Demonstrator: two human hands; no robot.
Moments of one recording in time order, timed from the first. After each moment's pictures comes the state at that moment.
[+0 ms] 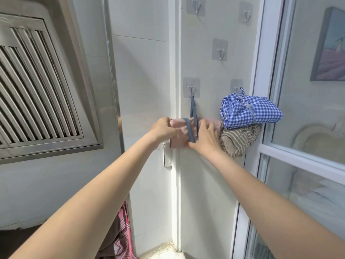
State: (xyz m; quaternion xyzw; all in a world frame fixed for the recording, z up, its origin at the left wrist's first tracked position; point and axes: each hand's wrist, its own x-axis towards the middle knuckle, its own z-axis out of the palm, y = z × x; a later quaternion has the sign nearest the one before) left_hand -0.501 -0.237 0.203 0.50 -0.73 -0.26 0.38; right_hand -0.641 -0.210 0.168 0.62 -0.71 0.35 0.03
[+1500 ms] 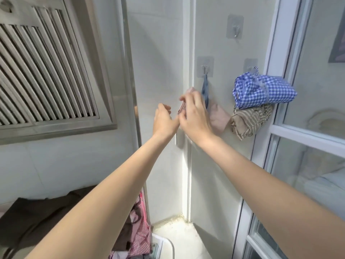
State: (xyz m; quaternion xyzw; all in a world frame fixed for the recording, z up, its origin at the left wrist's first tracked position) left_hand -0.476 -0.203 0.164 0.50 -0.66 -0.21 0.52; right_hand -0.568 -0.168 0.172 0.69 -0.49 0.50 0.16
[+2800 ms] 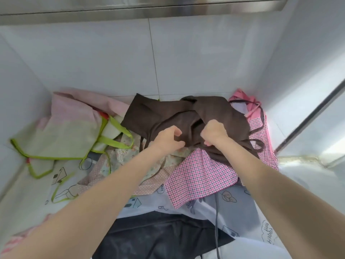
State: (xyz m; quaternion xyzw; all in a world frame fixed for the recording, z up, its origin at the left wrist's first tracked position) left_hand -0.052 -0.173 -0.106 0.71 -0.61 -0.31 0.17; right_hand -0.196 -0.229 -0.103 0.64 -0.69 0.09 -0.32
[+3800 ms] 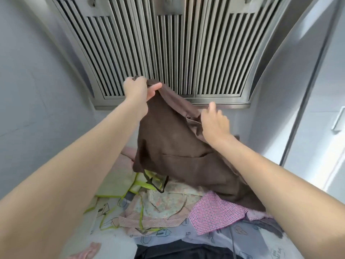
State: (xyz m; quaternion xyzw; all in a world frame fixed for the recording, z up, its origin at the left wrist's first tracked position) left_hand 0.032 -0.035 0.211 0.47 -0.29 -0.35 0.76; right_hand -0.137 -0.079 0.131 0.77 -0.60 0.19 0.12
